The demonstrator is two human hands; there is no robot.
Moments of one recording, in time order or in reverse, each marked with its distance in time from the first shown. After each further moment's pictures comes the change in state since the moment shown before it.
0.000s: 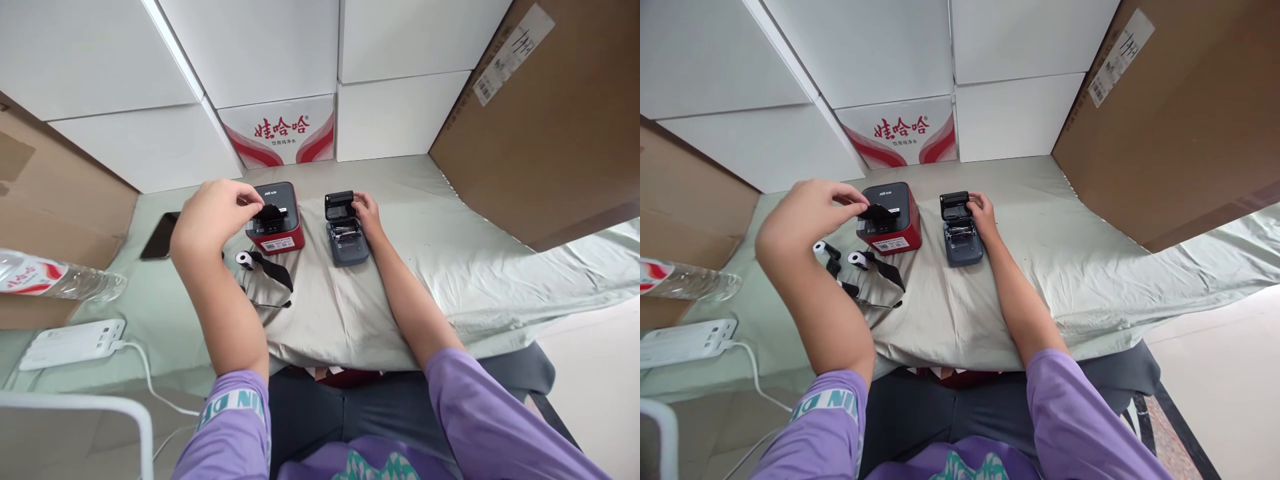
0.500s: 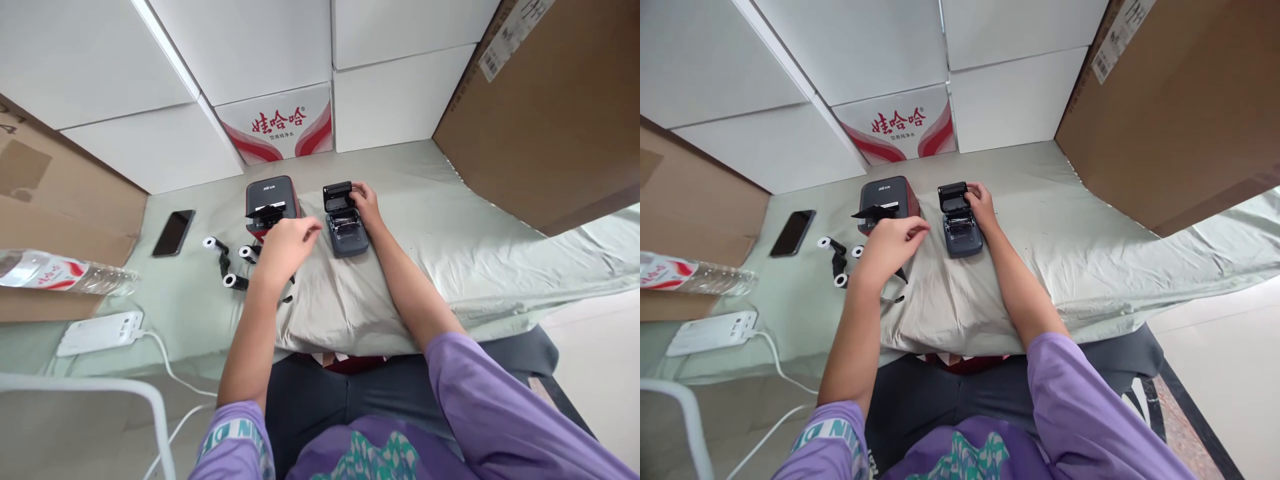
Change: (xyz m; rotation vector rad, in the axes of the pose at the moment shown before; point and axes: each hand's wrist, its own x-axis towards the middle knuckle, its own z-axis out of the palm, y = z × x) left_hand -0.037 0.044 0.085 -0.134 -0.119 0.262; right_hand 0.006 0.010 0.000 0.002 -0.032 -0.048
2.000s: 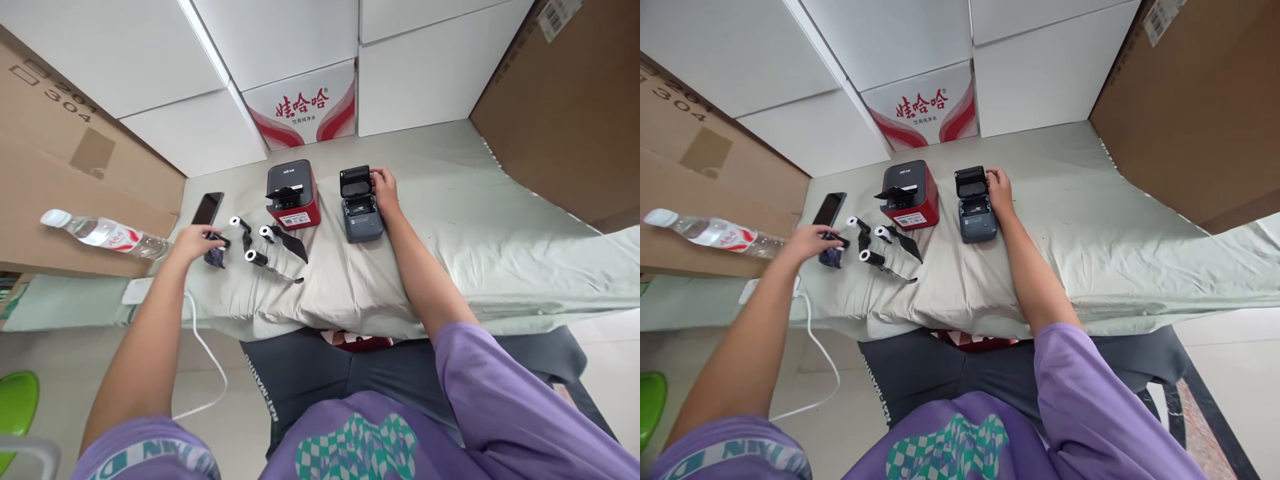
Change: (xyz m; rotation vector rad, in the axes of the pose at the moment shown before) left_hand -0.070 -0.245 -0.084 0.197 0.068 -0.598; right_hand 0.008 0.014 -0.001 -0.136 0.028 -0.047
